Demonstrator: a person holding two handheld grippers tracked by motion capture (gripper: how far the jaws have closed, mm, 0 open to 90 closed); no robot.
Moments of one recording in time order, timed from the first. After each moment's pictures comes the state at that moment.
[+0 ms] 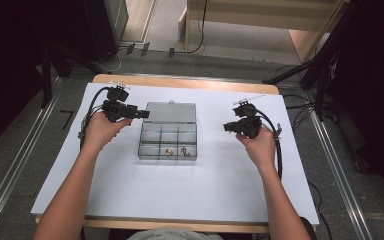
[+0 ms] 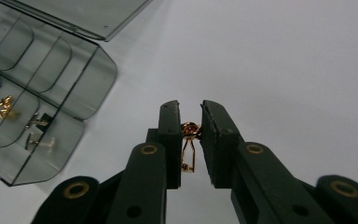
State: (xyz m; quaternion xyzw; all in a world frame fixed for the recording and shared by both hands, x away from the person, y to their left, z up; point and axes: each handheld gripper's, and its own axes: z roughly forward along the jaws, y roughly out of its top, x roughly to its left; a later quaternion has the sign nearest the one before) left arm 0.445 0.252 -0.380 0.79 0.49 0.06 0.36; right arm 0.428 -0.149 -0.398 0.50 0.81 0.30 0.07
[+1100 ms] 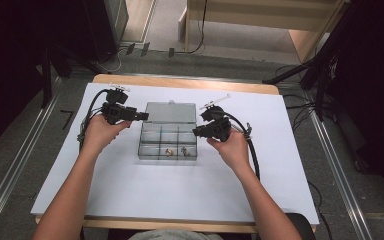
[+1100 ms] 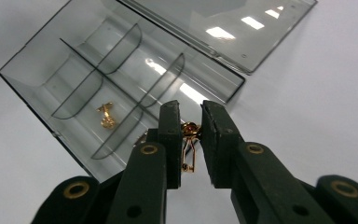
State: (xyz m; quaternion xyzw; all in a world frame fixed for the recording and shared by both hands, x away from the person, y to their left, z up) left arm 0.440 0.253 -0.383 0.79 0.49 0.06 0.35; right arm 0.411 -0.064 -0.392 0.41 0.85 0.32 0.03
